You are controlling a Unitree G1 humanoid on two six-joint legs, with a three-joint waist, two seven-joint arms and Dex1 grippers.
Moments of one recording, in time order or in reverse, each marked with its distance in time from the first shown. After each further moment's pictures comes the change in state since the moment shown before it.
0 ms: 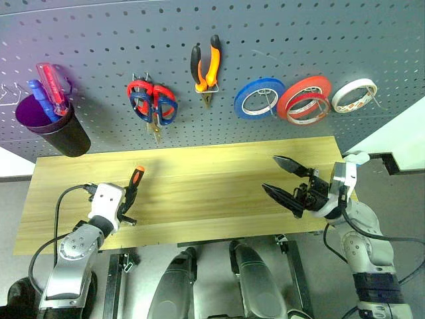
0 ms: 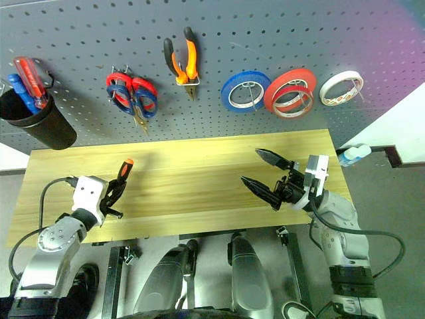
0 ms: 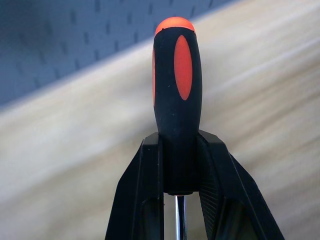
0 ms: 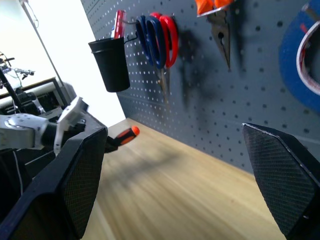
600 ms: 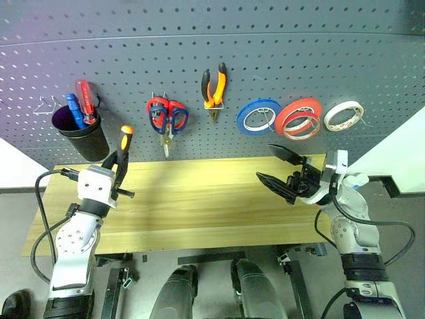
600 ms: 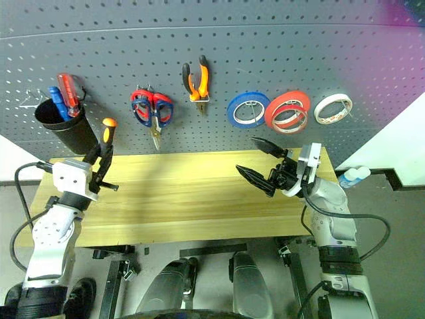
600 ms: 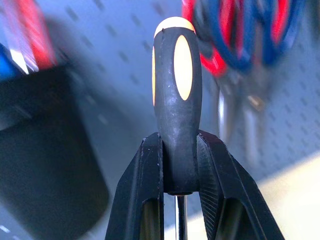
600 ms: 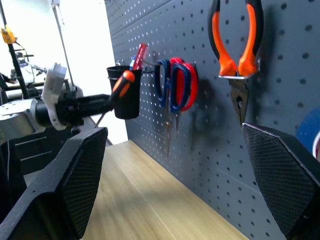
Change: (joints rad) left arm -0.112 -0.068 0.067 -0.001 0.029 -0.321 0.121; right arm -0.129 0.036 0.015 0.129 -0.038 -0.052 0.039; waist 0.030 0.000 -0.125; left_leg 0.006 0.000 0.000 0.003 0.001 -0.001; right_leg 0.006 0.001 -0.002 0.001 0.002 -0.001
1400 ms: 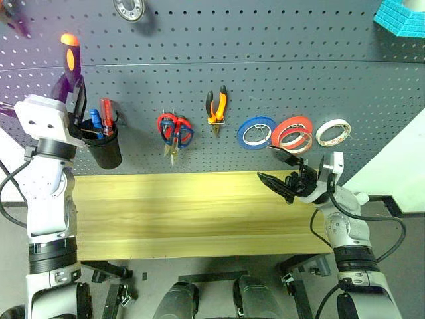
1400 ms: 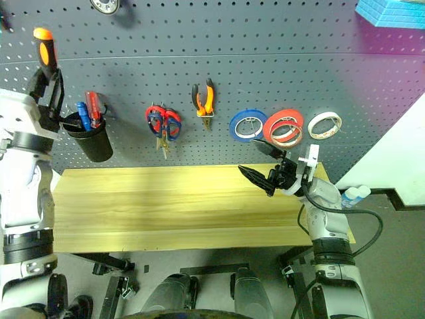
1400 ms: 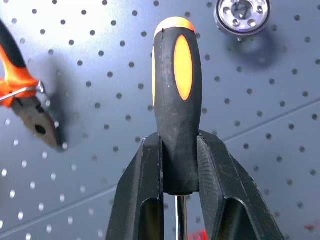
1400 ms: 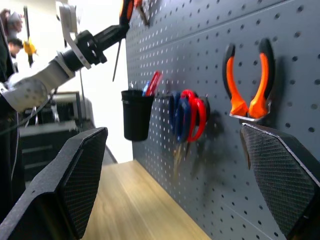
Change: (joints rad) left arm -0.427 0.150 0.114 0.147 -0.075 0.017 0.017; right arm -0.036 0.035 -0.022 0.135 0.044 -0.030 0.079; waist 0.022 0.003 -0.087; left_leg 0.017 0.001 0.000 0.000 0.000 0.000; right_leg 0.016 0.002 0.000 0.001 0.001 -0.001
